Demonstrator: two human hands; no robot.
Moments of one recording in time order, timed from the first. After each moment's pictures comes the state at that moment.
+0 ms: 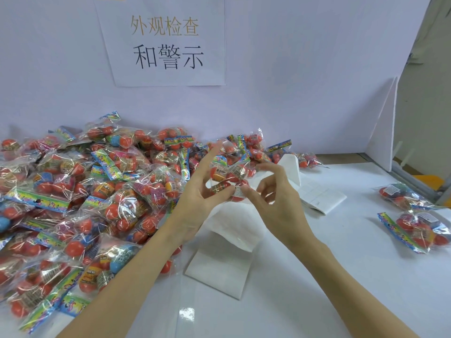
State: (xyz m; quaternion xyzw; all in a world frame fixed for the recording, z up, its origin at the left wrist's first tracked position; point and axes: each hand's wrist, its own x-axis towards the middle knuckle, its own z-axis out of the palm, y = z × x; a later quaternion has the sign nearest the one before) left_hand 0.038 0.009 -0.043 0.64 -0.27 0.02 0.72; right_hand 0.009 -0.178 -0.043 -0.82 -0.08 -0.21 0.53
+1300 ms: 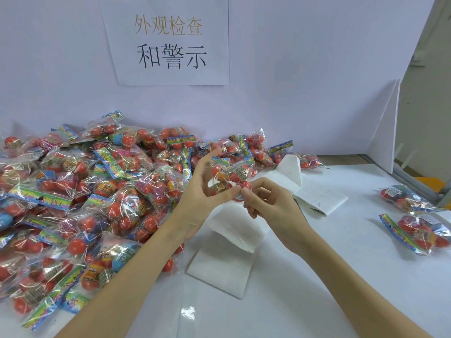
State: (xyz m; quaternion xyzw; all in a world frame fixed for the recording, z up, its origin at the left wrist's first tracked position) left_hand 0.047 0.011 -0.049 0.61 -0.22 0.00 0.76; right_hand 0.009 -0.179 -0.044 -0.71 -0.14 -0.02 0.69
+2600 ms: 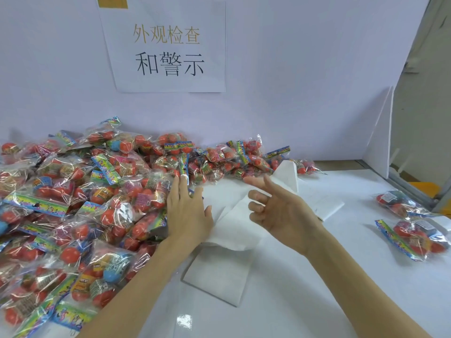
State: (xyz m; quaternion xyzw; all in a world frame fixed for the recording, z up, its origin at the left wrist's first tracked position) left_hand 0.046 0.013 -0.068 0.98 -0.01 0.15 0.13; right_hand 0.013 -0.198 -0.026 -0.46 -0.08 0.18 0.87
